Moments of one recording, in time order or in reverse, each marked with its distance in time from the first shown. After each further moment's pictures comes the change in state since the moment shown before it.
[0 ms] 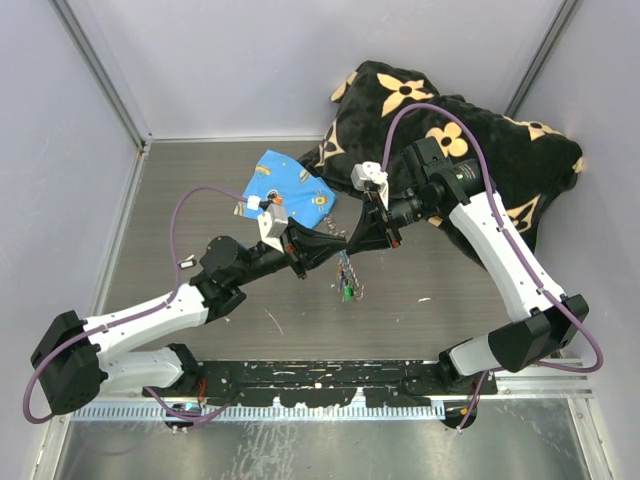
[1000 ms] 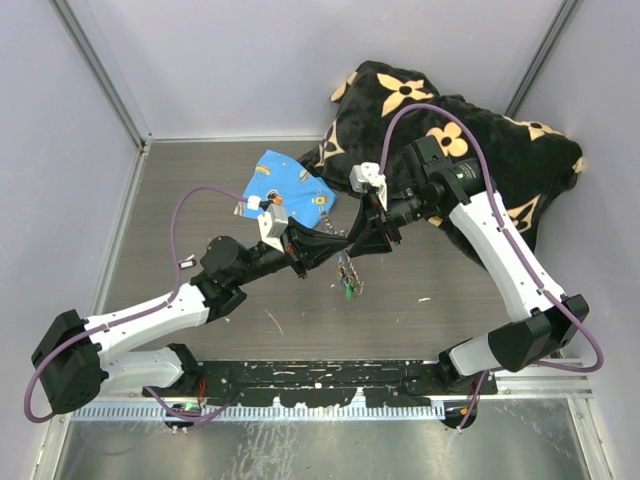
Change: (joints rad) left arm 0.000 0.005 0.000 0.014 0.001 0.000; right arm 0.008 0.002 0.012 -0.001 0.047 -0.032
